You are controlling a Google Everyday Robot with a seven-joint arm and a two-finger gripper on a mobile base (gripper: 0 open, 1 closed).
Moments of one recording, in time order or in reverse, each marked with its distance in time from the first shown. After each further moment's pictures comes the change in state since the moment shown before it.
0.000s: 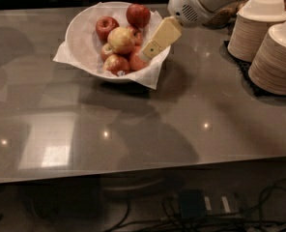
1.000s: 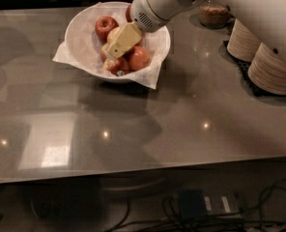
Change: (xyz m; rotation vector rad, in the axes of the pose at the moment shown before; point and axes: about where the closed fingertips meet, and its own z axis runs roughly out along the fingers) arm -0.042 0.002 0.089 -0.005 -0.023 0.029
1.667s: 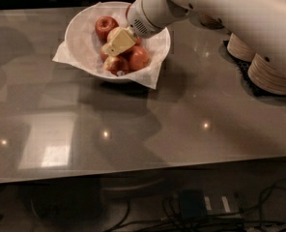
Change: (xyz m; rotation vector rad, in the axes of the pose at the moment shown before) arm 0.002 -0.004 0.020 0.036 -0.029 0.041
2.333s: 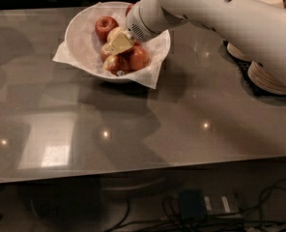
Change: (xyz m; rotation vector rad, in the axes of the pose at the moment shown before) arm 0.006 -0.007 0.013 0.051 -0.002 0.039
